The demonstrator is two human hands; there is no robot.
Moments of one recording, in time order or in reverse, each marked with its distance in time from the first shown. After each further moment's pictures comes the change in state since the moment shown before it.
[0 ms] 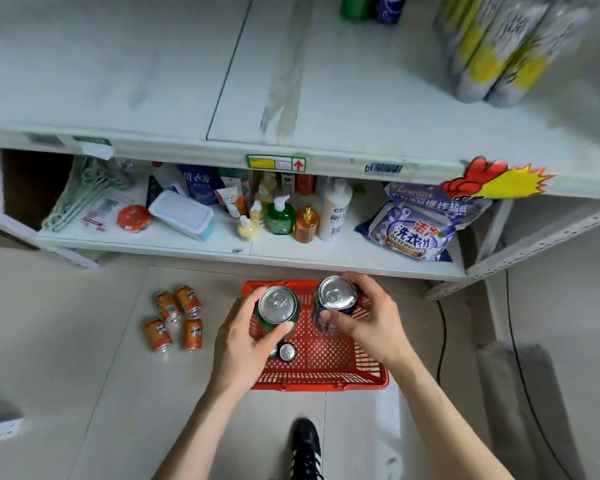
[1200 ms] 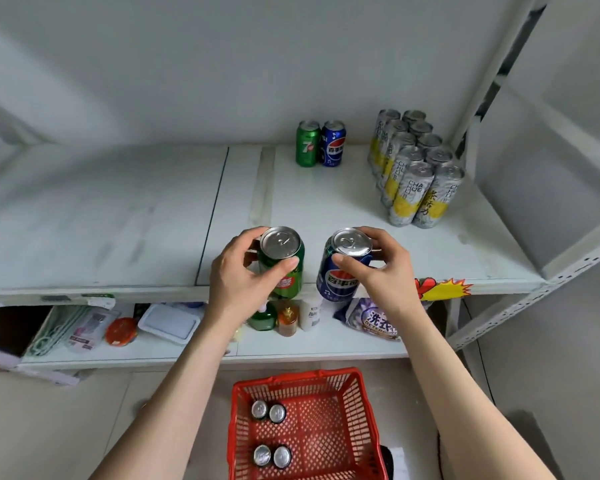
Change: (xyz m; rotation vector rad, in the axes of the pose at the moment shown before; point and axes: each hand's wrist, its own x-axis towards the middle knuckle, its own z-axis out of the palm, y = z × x) left_hand 0.183 0.239 -0.076 -0.079 0.049 0.223; right_hand 0.127 -0.195 -0.121 0.183 0.338 -0.167
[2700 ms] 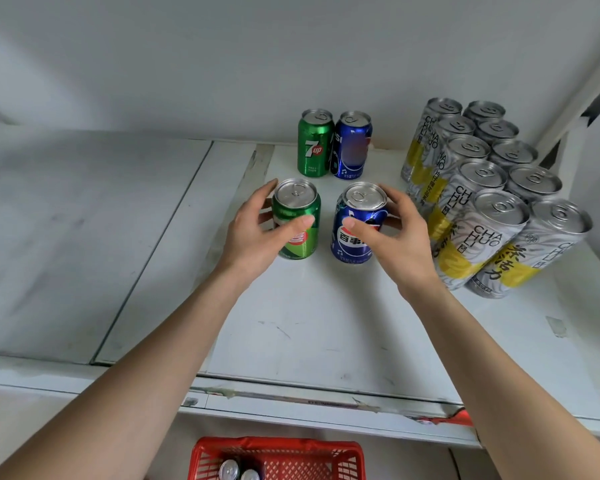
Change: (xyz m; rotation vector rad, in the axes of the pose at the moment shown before) left_hand 0.206 -0.063 0.132 -0.224 0.006 -0.122; right_hand 0.230 0.116 0.015 0.080 -0.060 -0.003
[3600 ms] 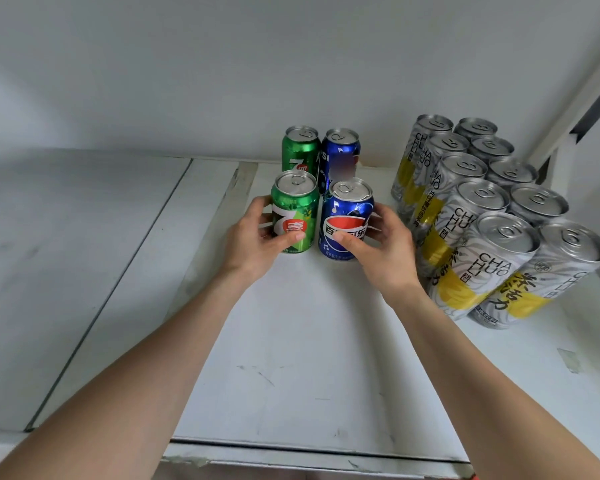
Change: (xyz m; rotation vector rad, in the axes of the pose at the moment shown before) left_hand 0.063 -0.030 0.029 0.032 -0.020 0.098; right_hand 0.045 0.033 0.010 -0.042 0.038 -0.020
